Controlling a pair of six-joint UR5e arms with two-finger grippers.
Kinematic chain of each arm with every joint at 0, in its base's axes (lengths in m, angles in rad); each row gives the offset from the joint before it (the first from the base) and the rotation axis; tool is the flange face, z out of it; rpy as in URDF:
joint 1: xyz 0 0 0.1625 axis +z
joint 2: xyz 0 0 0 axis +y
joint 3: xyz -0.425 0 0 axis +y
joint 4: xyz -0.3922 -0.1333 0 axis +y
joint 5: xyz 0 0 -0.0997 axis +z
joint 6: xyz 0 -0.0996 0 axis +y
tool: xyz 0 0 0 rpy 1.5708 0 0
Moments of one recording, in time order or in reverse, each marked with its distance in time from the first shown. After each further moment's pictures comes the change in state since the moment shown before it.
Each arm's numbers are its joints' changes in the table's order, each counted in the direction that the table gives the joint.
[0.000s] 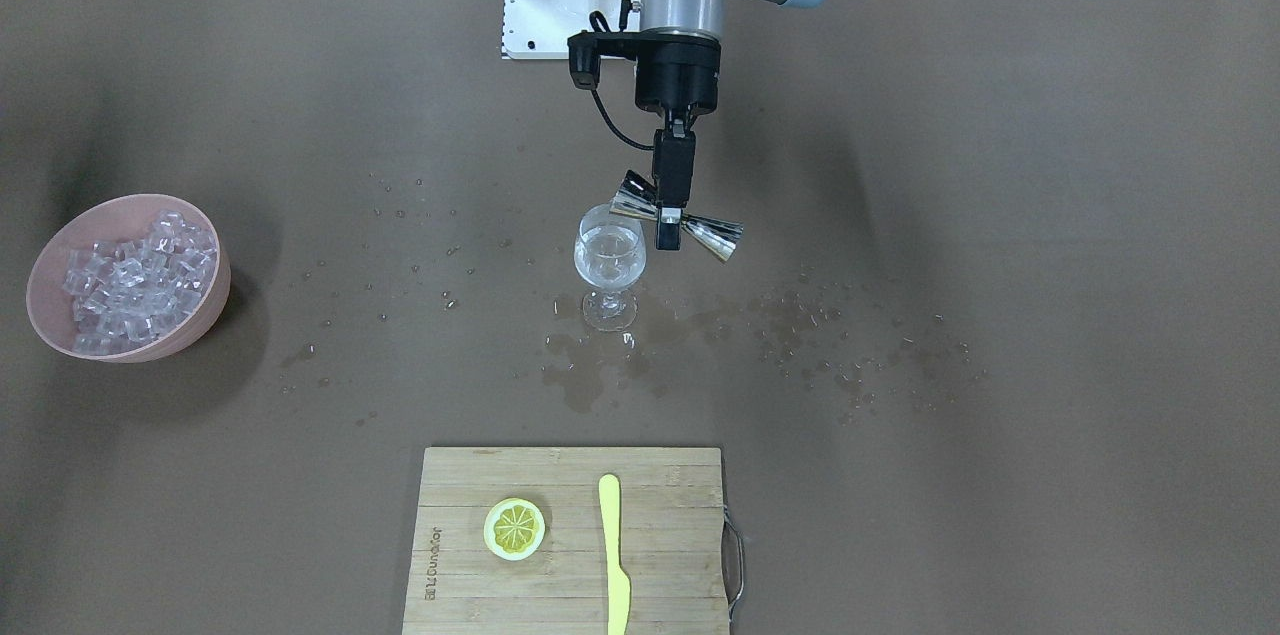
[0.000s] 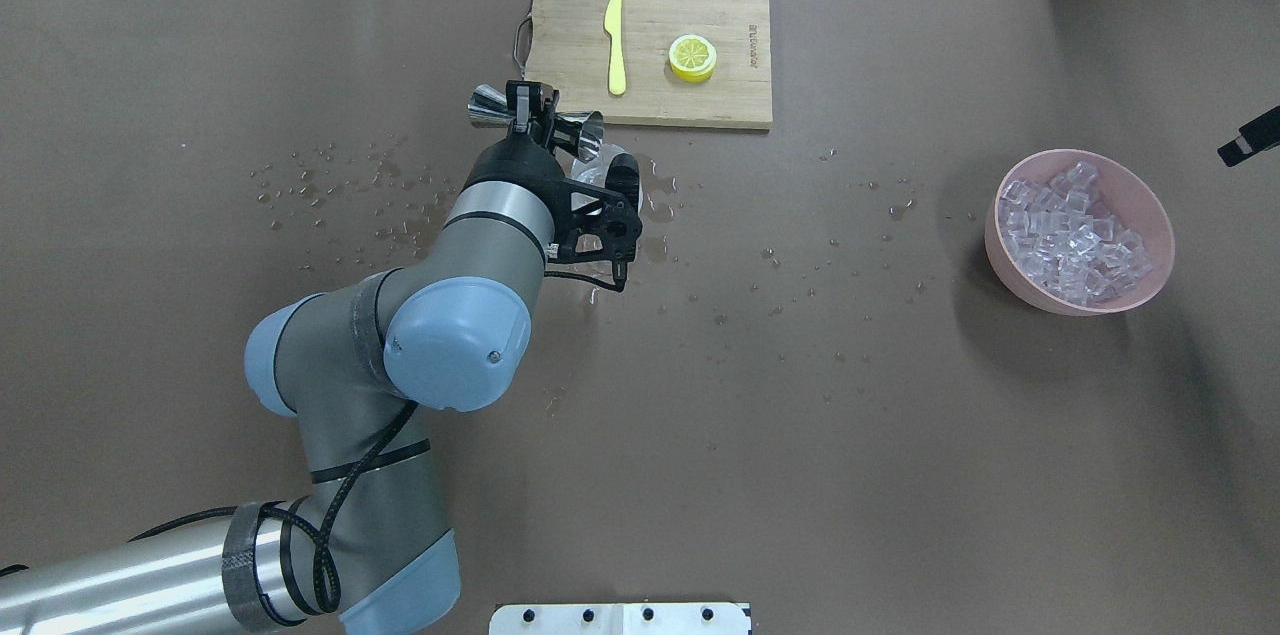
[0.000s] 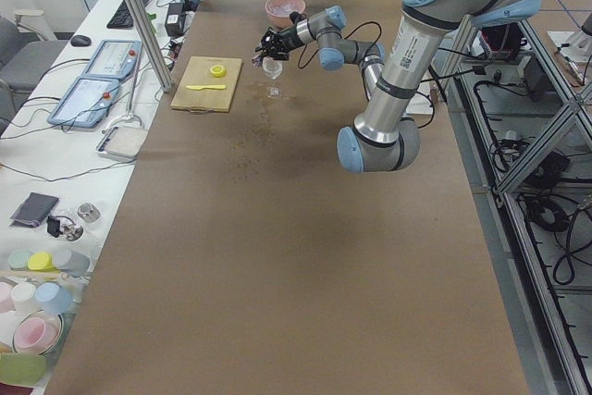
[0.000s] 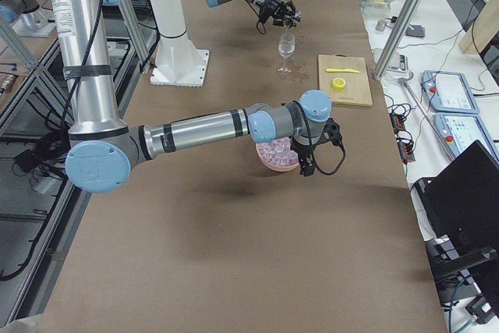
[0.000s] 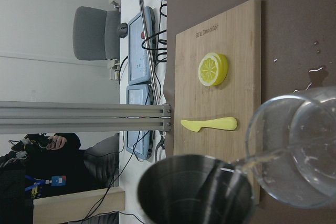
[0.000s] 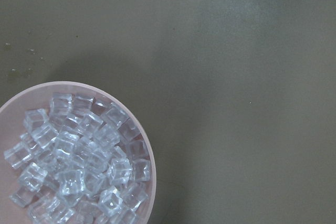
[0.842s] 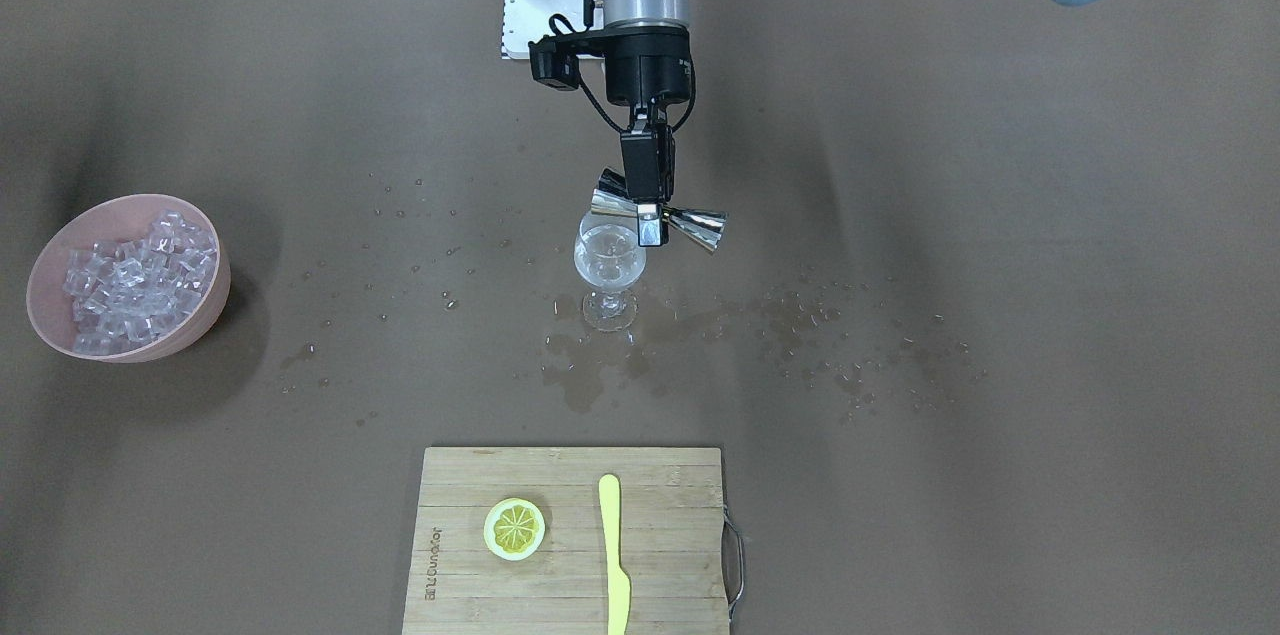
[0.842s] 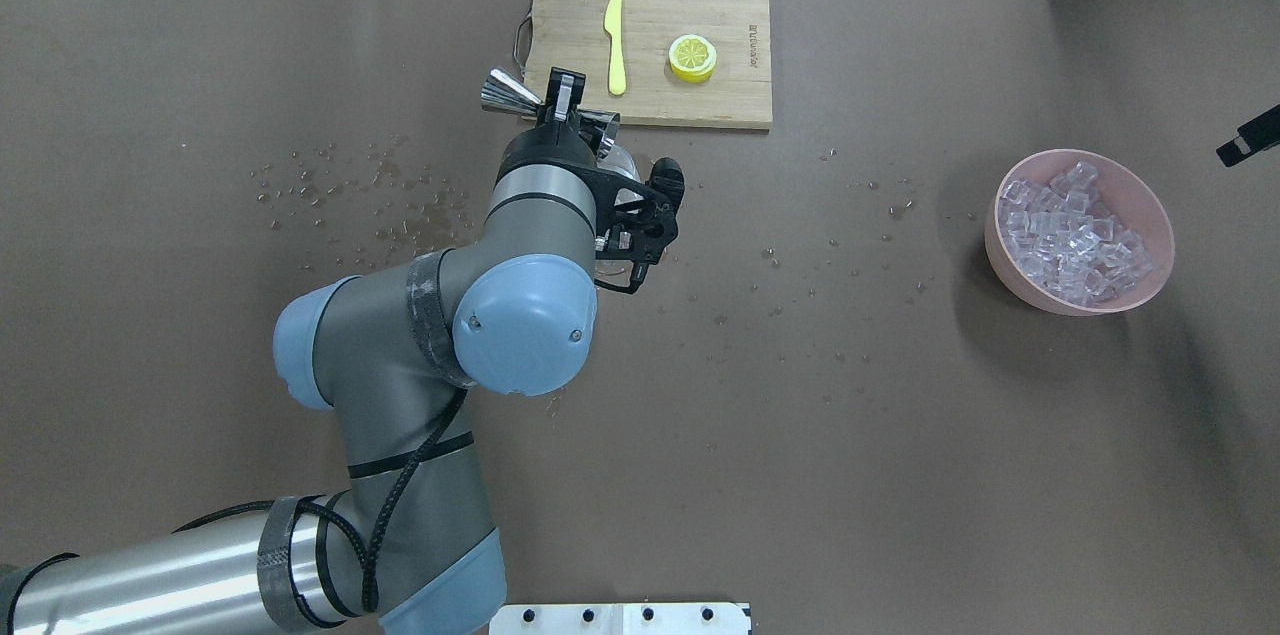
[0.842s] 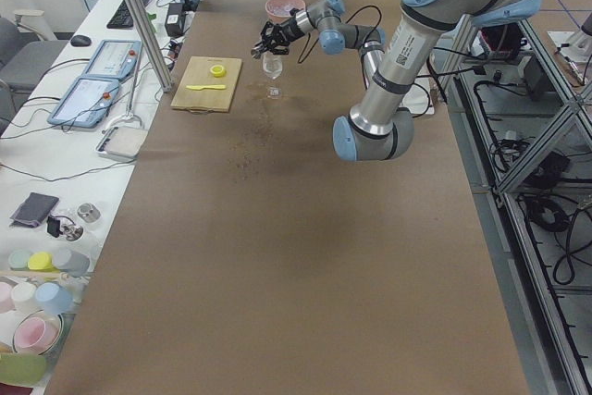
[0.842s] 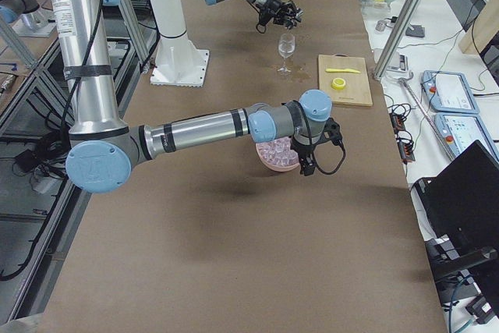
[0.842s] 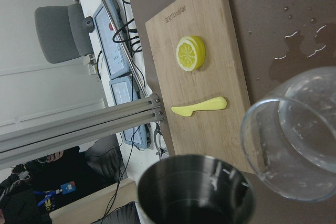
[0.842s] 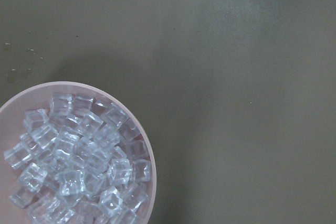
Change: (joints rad) left arm 0.001 0.090 -0.001 -0.241 0.000 -0.125; right arm -0.001 -0.002 0.003 0.000 0.000 0.000
